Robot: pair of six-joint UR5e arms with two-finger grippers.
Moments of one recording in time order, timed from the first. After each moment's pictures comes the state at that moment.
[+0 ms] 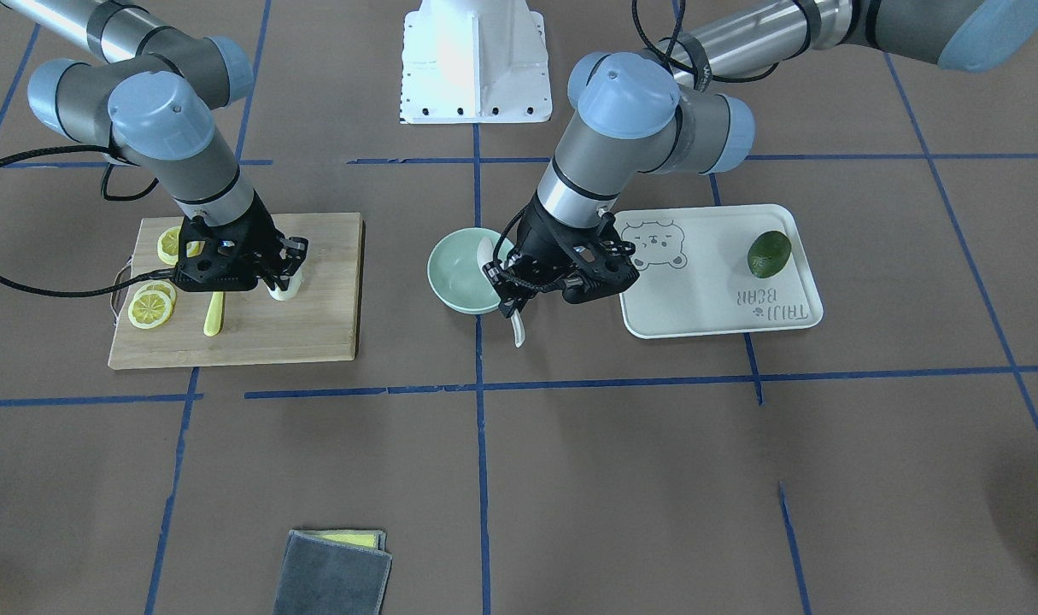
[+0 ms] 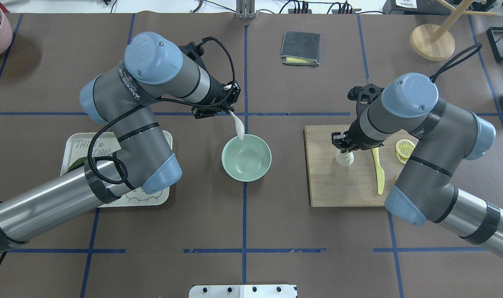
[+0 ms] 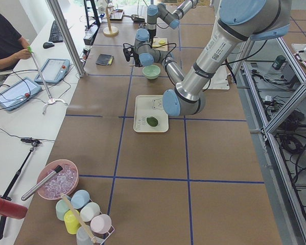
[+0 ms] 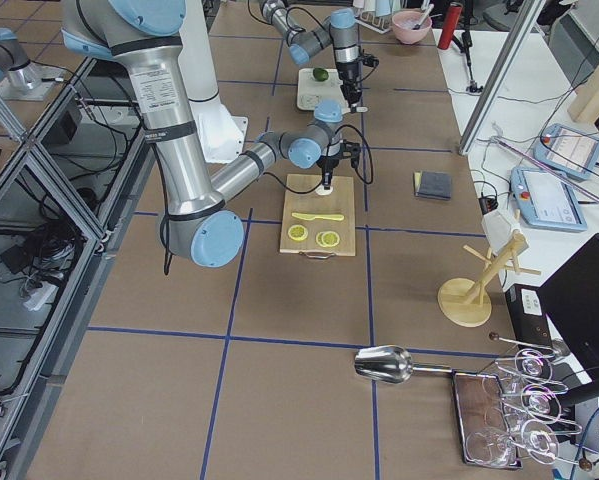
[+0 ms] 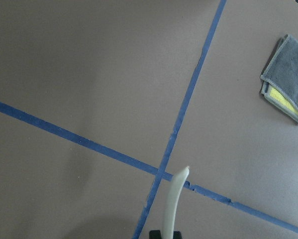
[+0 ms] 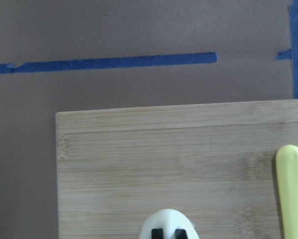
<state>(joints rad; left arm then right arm) -0.64 -2.33 -1.51 -2.01 -1.91 -1.71 0.71 -1.25 1.80 -1.39 2.01 1.12</state>
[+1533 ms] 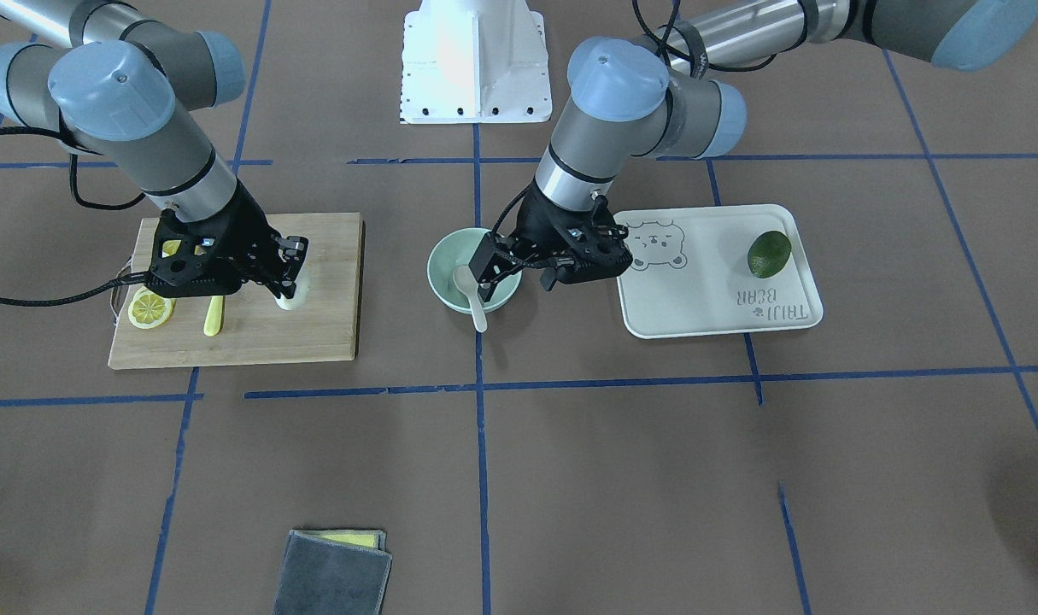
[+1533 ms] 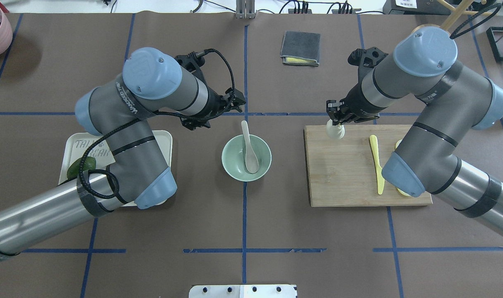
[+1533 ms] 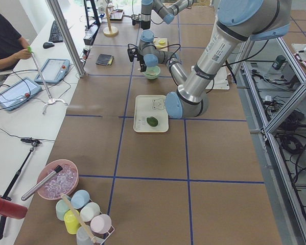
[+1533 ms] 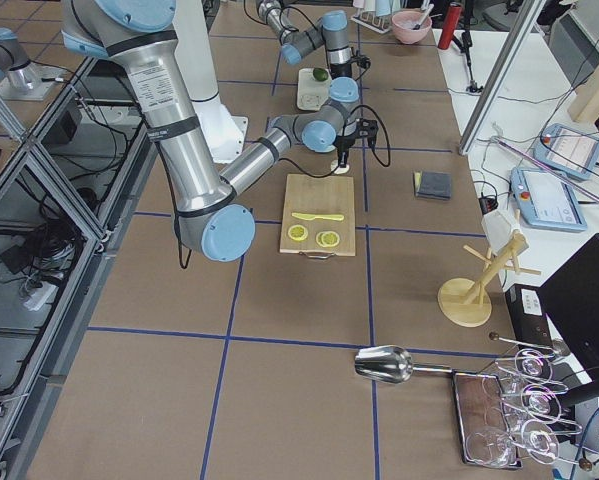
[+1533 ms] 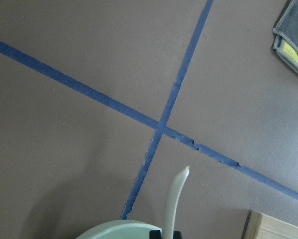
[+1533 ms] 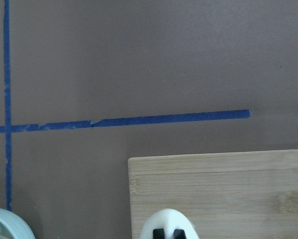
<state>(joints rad) -0.64 -2.28 -1.62 -1.87 -1.88 -1.54 0.78 -1.14 1.81 -1.40 2.08 1.13</state>
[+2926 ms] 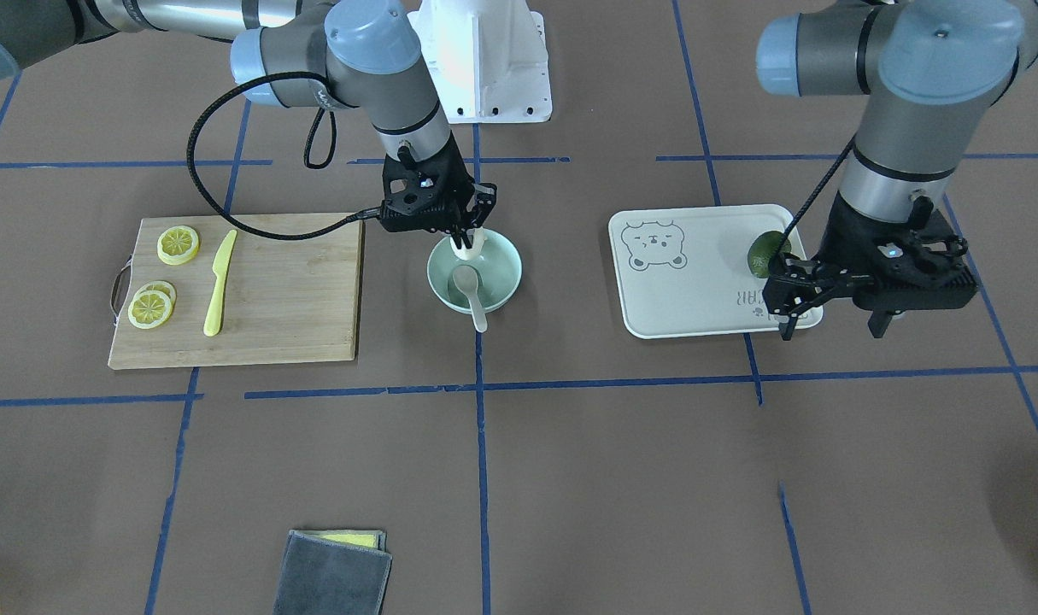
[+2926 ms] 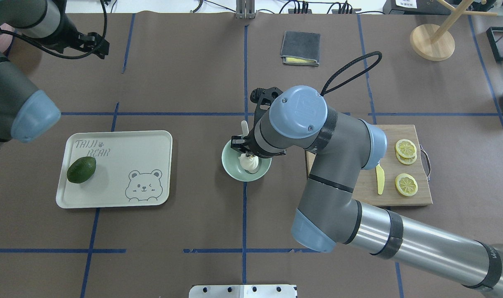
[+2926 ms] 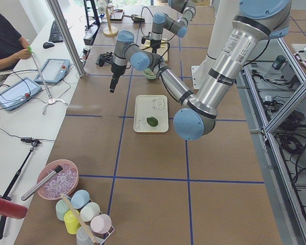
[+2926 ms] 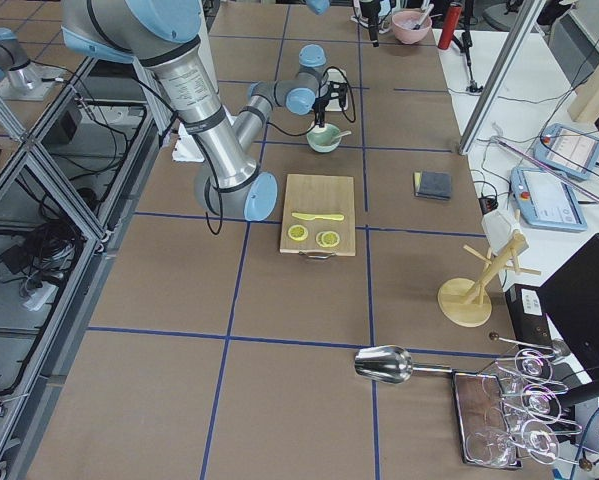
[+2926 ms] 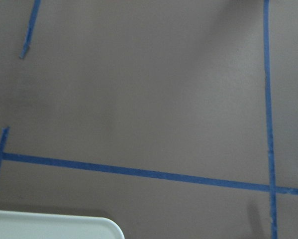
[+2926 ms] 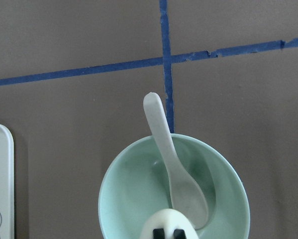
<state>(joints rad) -1.02 -2.06 -1.81 -1.53 -1.88 -0.71 0.50 -0.88 1.69 -1.40 1.84 1.36</state>
